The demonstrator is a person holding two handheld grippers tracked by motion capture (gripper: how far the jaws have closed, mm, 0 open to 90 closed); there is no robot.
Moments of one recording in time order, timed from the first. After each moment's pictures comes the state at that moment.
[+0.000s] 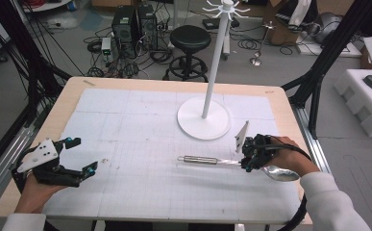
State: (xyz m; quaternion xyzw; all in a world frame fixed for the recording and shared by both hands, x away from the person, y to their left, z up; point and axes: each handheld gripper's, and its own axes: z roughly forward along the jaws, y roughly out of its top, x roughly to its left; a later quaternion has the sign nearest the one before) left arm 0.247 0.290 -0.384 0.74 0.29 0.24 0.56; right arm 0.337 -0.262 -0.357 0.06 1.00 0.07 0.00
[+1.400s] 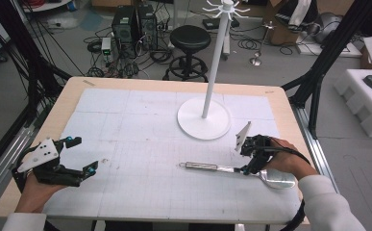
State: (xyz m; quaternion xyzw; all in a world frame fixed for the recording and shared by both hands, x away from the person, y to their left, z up) left arm 0.248 0.287 -0.381 0.74 0.28 0.24 0.56; right arm 0.337 -0.264 -0.363 0.10 0.99 0.10 0.04
